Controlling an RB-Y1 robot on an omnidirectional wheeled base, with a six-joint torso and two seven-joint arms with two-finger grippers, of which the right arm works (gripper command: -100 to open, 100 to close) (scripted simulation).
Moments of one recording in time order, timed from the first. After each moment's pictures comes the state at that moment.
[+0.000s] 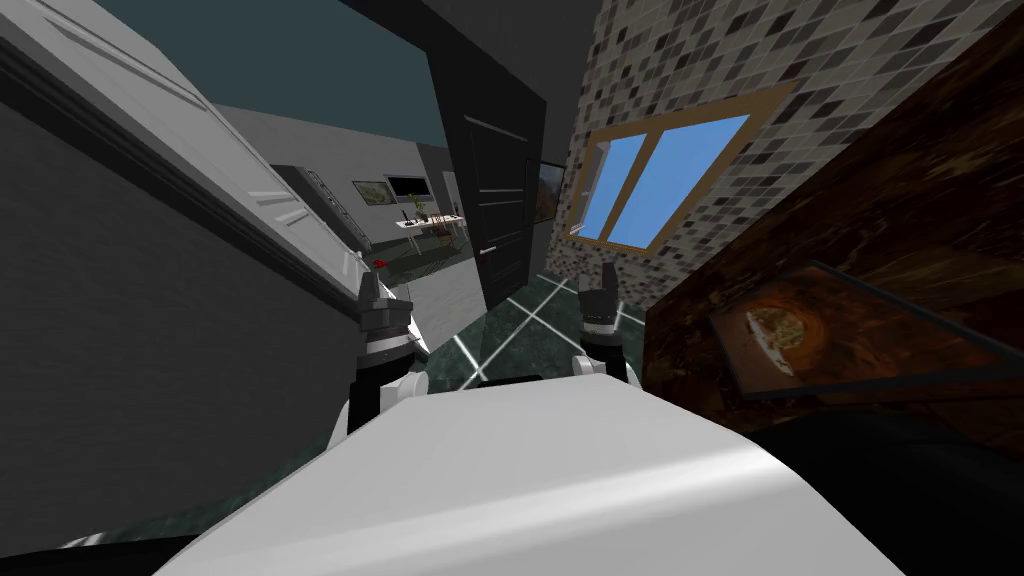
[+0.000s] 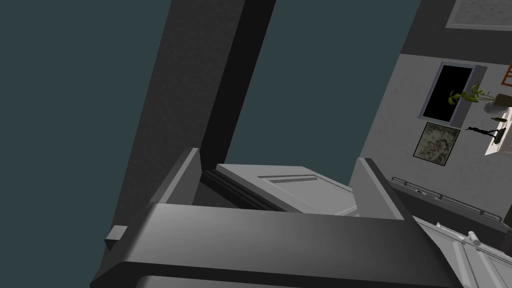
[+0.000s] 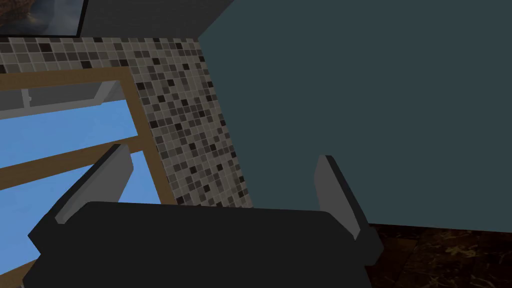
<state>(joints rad) 0.54 0.04 0.05 -2.26 0.12 -0.57 0.01</state>
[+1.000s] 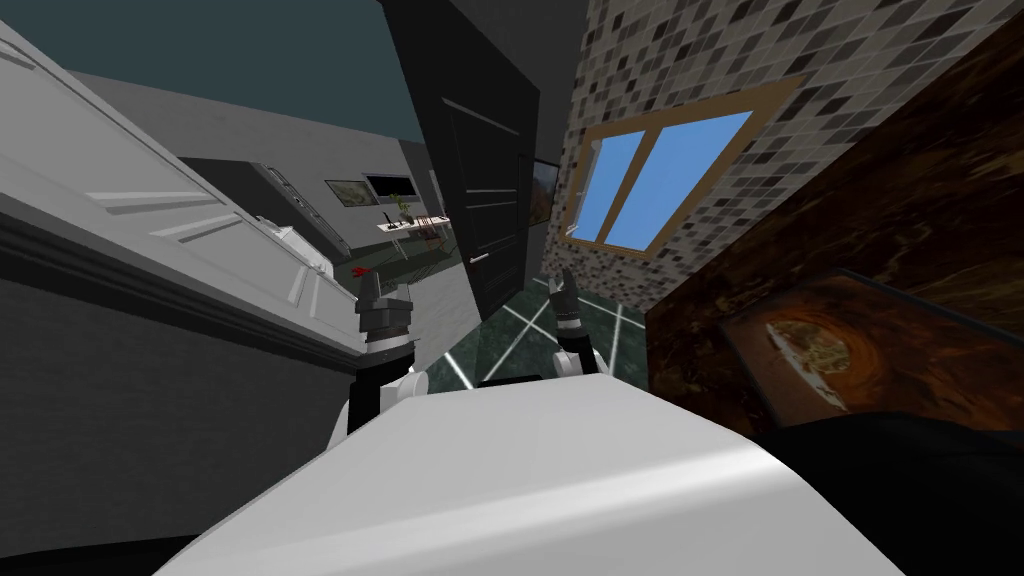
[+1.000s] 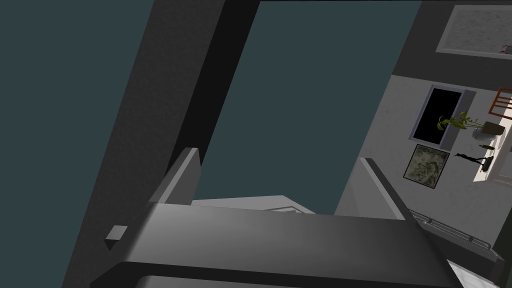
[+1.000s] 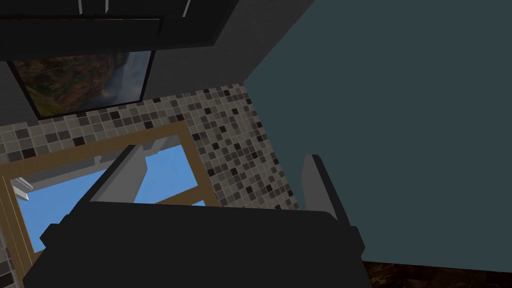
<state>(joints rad) 0.41 -0.02 0.20 -2.09 0.10 -0.54 -0.04</state>
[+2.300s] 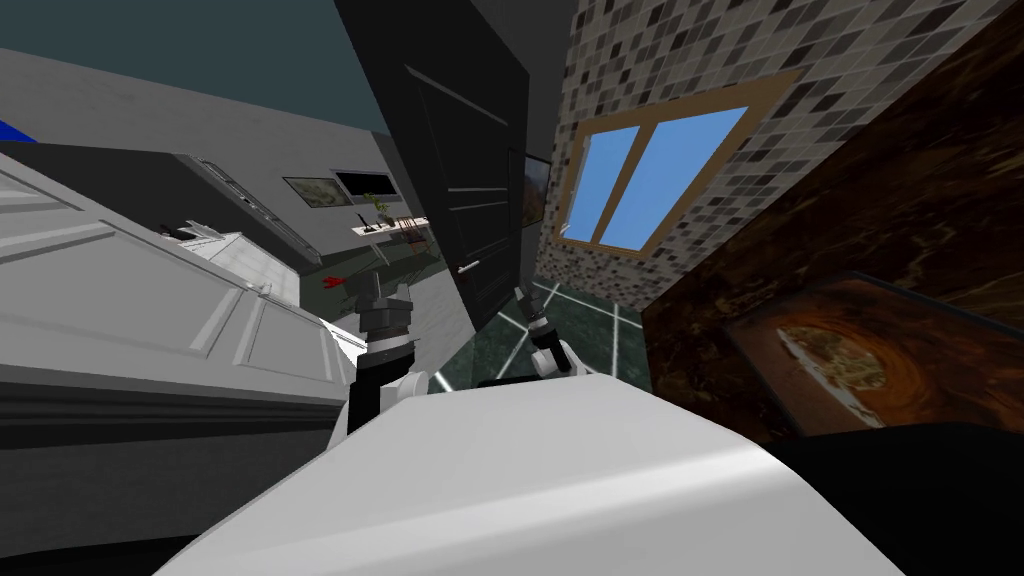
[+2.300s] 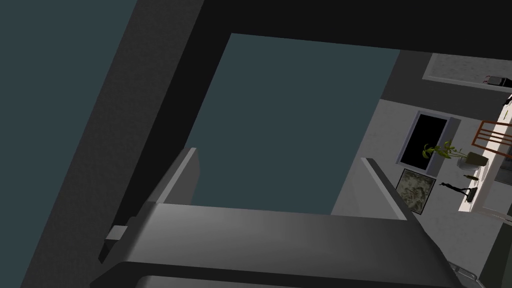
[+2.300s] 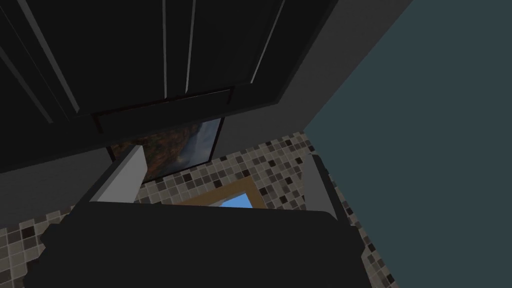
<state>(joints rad) 0.23 -0.06 0.40 -1.86 0.08 -0.49 -0.11</state>
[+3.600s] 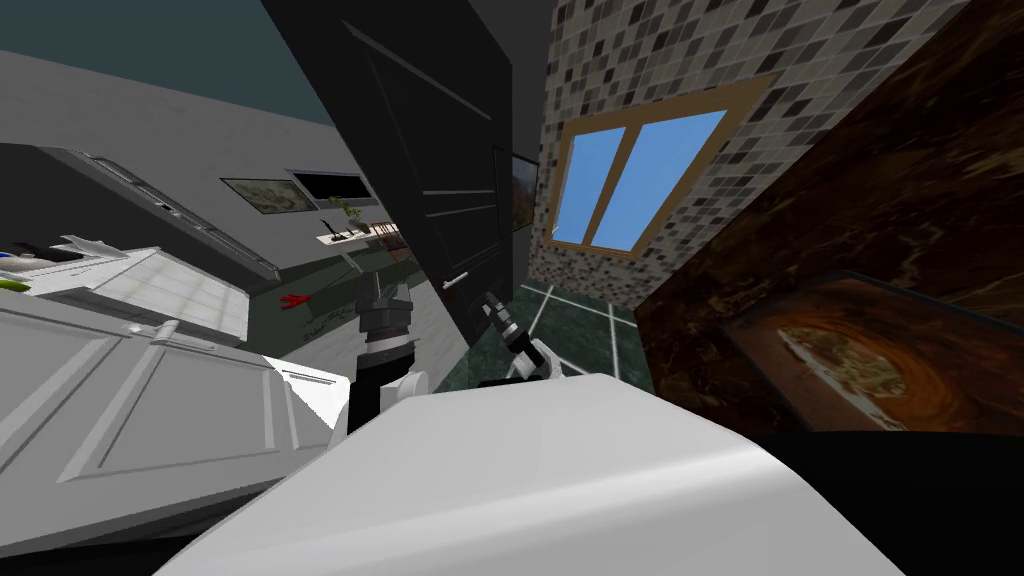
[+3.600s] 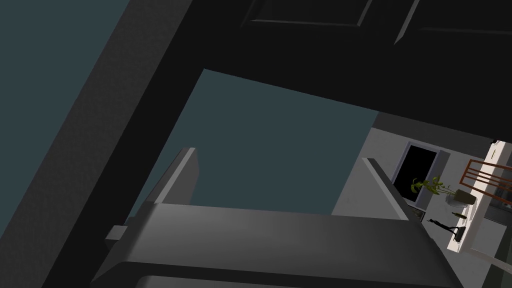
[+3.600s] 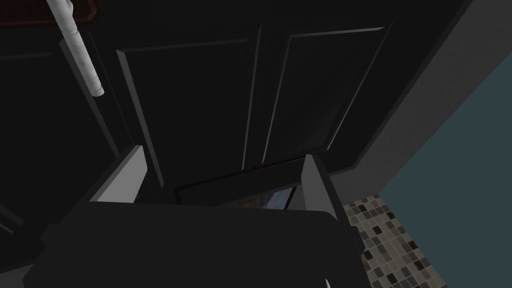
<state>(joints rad) 0.01 -0.09 0.63 -1.56 0.06 -0.44 -0.19</state>
